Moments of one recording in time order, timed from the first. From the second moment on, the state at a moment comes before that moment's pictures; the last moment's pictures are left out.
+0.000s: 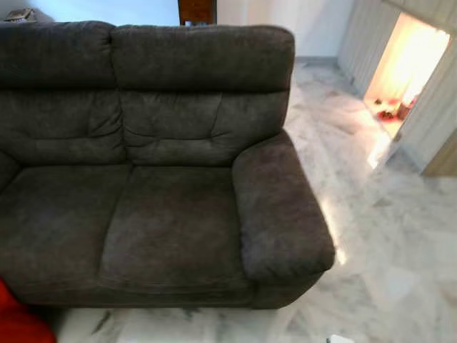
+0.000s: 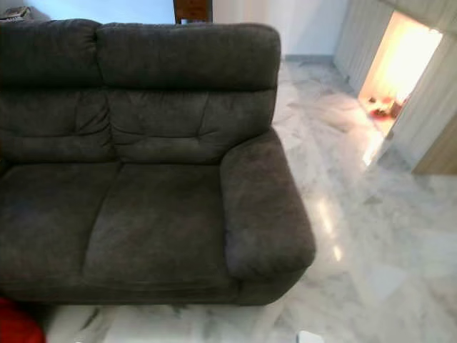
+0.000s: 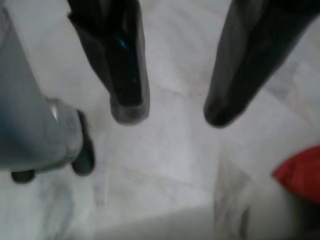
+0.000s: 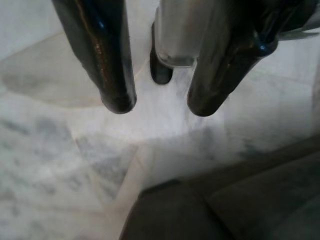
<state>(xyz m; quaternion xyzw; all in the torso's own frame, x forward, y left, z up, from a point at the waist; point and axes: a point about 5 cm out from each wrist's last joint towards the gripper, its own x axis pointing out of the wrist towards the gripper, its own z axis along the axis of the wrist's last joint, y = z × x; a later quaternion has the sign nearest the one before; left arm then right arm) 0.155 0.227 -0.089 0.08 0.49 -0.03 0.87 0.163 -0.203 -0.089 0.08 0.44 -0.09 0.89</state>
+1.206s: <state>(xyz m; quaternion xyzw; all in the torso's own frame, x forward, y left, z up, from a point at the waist) 0.171 0.210 -0.085 0.07 0.47 -0.04 0.88 0.156 -0.207 -0.091 0.07 0.45 -0.09 0.89</state>
